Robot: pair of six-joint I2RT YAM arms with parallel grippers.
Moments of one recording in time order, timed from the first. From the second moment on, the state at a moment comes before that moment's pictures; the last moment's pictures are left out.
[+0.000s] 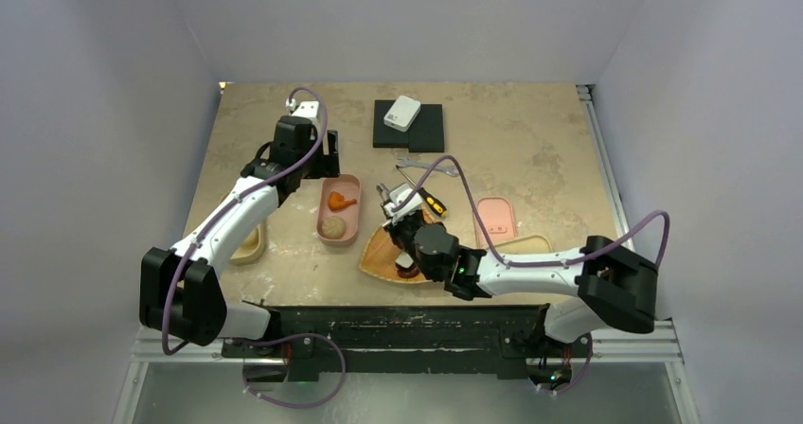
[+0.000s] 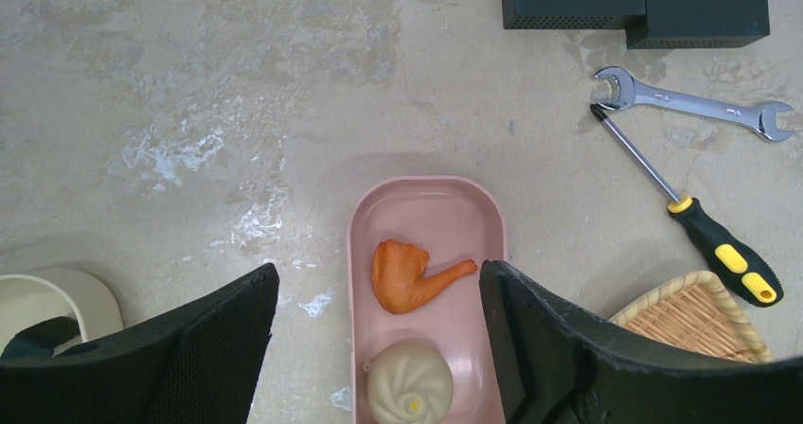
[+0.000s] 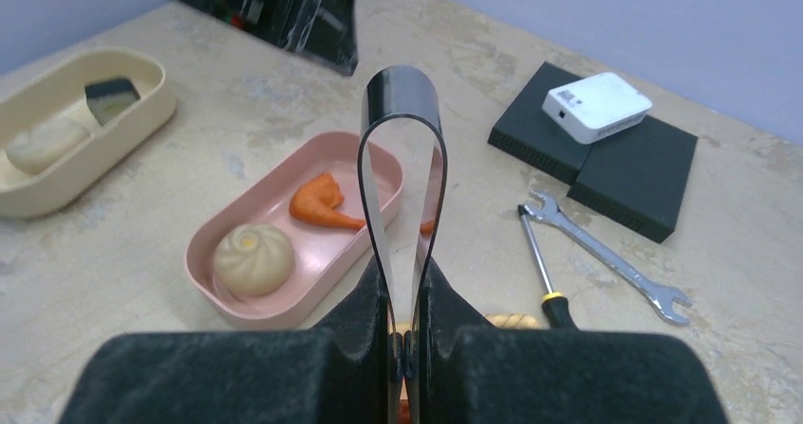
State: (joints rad) left arm -0.30 1.37 1.05 -0.36 -0.14 -0.25; right arm 1.20 1.46 0.70 0.70 0.65 -0.06
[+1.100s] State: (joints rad) left arm -0.29 1.36 1.05 -0.36 -0.14 -0.25; right arm 1.20 1.49 0.68 0.84 0.55 -0.09
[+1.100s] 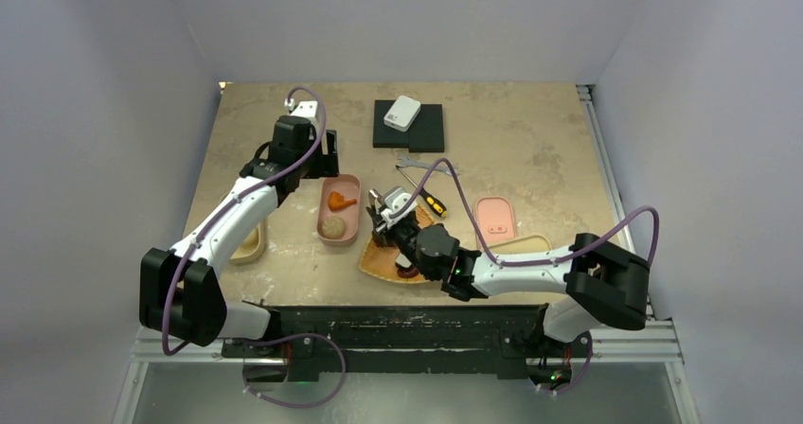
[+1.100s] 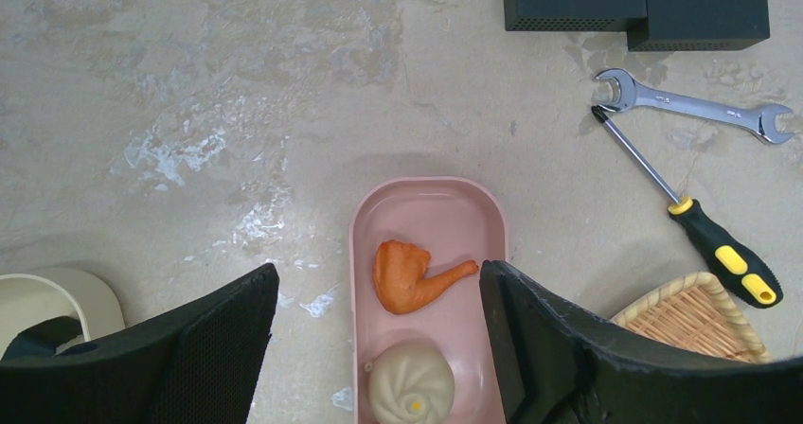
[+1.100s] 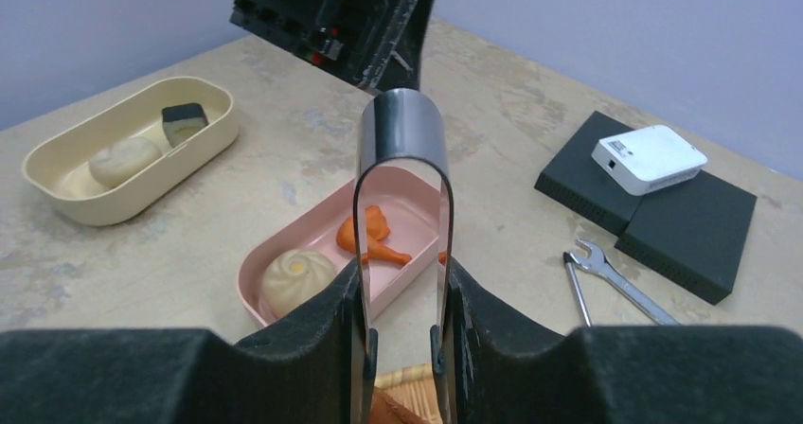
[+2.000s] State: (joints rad) left arm -0.29 1.32 1.00 -0.29 0.02 -0.23; right arm 1.20 1.49 0.68 0.85 0.43 -0.09
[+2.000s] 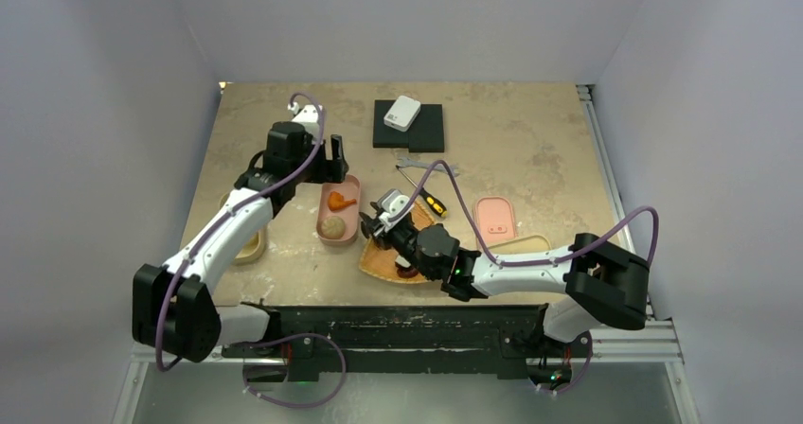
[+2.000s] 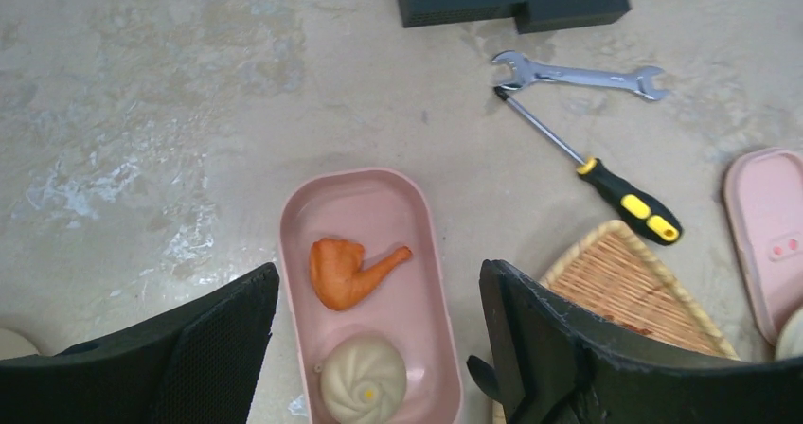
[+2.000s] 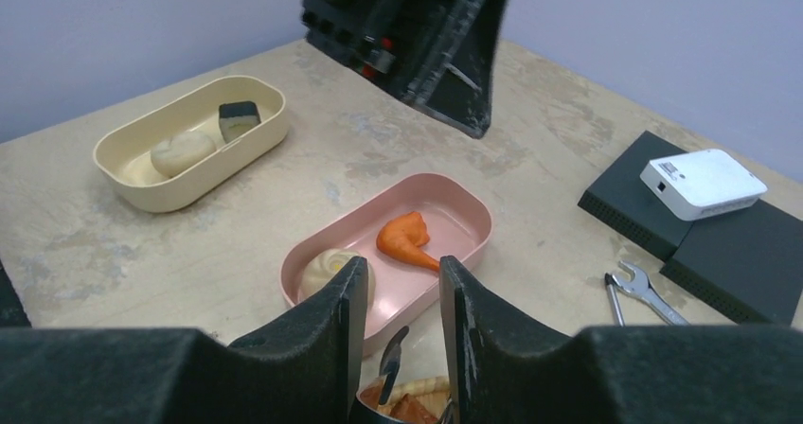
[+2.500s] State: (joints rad) left arm -0.30 1.05 0.89 -0.13 0.22 -0.14; right arm 1.20 1.44 0.74 0.75 0.56 -0.07
